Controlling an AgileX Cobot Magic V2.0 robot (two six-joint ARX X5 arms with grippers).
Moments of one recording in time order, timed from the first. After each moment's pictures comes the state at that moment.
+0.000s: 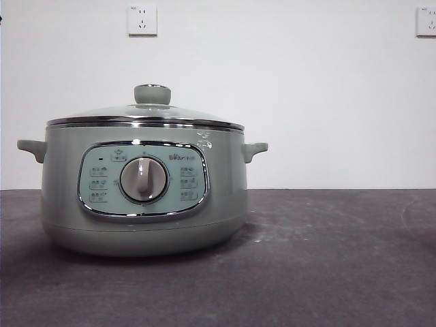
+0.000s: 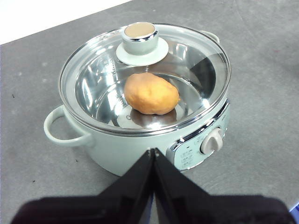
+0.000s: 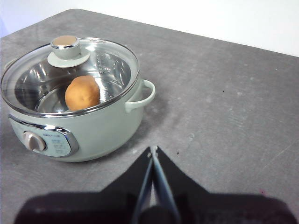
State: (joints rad) left arm -0.82 0.50 0.66 -0.64 -0.34 -0.08; right arm 0.74 0.51 0.71 -0.57 0.24 0.03
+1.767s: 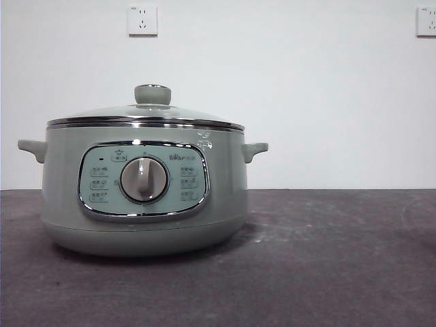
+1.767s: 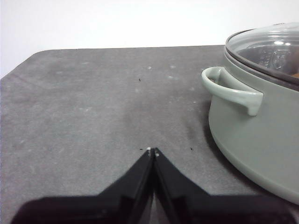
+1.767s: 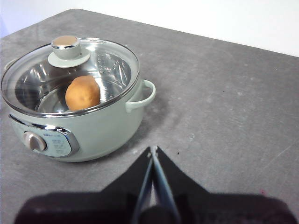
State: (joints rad) left arm 0.04 0.01 0.02 -0.18 0.06 0.01; right arm 0.74 0.51 0.71 -0.57 0.24 0.03
